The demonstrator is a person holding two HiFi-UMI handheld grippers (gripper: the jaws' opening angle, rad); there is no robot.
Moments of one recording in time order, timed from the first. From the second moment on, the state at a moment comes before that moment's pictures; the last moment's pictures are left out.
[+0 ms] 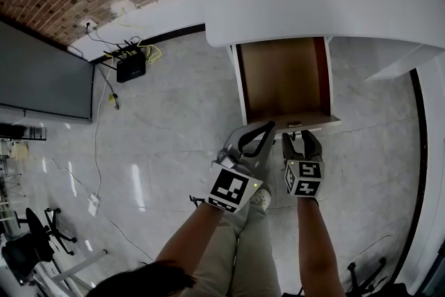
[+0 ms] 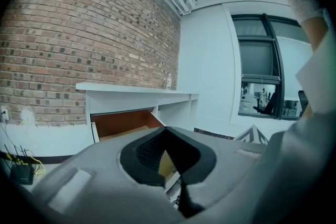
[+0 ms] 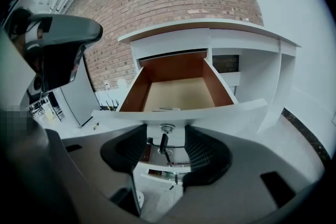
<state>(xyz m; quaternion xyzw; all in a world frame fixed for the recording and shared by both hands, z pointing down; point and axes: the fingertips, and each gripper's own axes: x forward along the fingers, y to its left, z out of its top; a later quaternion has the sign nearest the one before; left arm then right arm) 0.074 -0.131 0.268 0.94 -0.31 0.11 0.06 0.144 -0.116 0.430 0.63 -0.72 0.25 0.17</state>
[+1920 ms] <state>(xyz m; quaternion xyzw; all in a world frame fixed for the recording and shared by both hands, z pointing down) 0.049 -0.167 0.254 0.92 -0.35 0.10 0.10 0.148 -0.197 0.345 0.65 -0.72 0.20 0.15</state>
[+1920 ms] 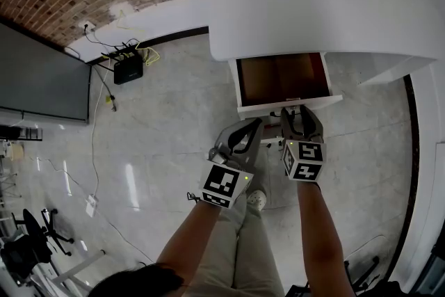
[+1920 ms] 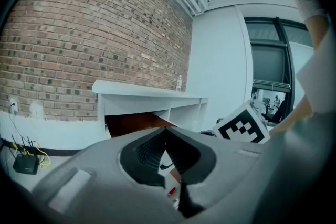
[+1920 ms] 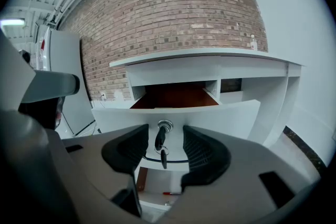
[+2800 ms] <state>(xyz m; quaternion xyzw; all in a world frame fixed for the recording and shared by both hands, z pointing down) 0.034 -0.216 0.275 0.92 -0.36 0.11 0.11 0.148 -0.262 0.345 0.66 -0.71 0.20 0.14</state>
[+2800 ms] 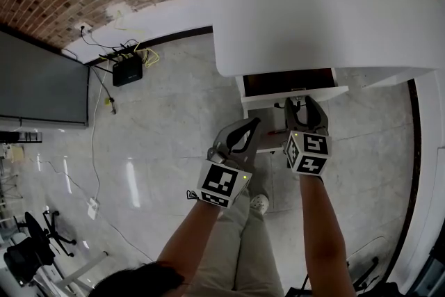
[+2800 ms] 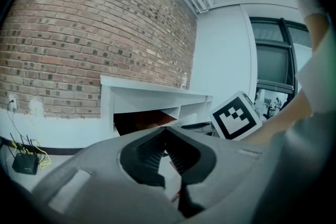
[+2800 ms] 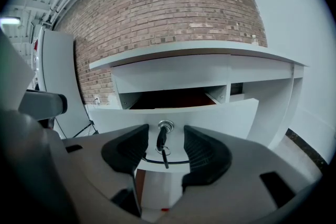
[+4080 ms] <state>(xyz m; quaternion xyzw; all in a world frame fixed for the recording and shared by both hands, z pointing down) 0.036 -0.283 0.298 0.93 -0.34 0.13 0.12 0.151 -0.361 0.342 0.67 -0.72 0.14 0.10</state>
